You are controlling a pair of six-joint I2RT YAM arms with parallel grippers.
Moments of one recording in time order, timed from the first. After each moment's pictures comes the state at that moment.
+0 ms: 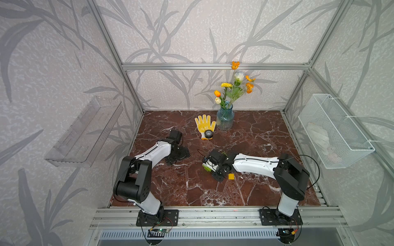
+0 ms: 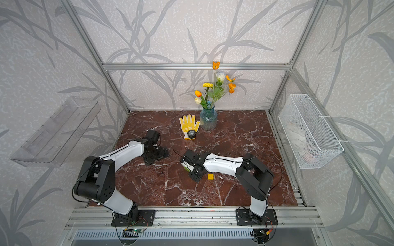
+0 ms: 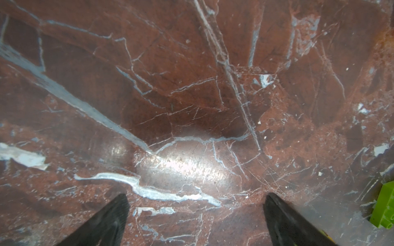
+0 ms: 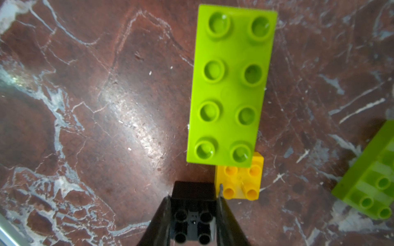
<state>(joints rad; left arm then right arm) -0.22 1.60 0.97 -0.69 0.06 -0.62 0.97 1.80 1.13 -0.63 -0.02 0.01</state>
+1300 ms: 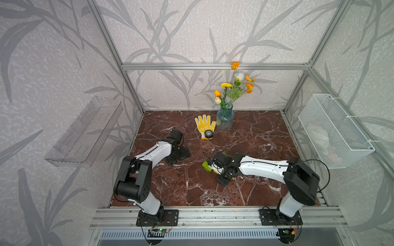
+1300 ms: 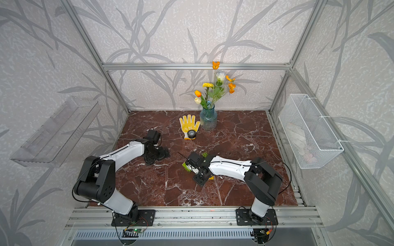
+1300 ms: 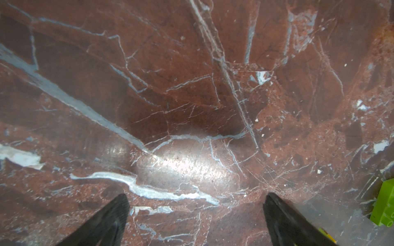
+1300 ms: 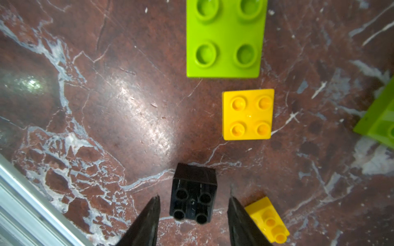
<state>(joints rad) -0.23 1.60 0.97 -0.69 0.06 -0.62 0.98 1.69 1.05 -0.70 -0.06 0.10</state>
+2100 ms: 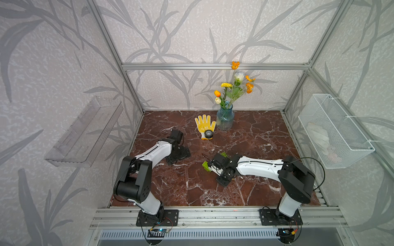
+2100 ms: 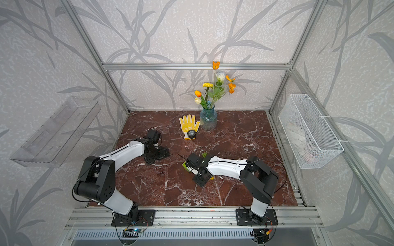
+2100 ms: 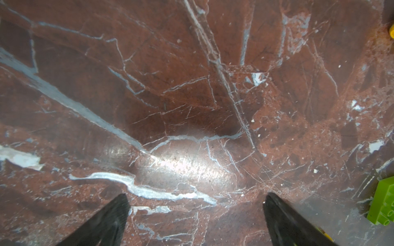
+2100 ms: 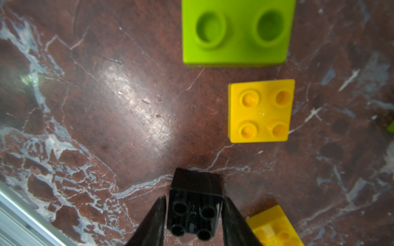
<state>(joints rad) -0.23 1.60 0.98 -0.69 0.06 -0.62 0.98 1.74 1.05 -0.69 -0.06 0.11</state>
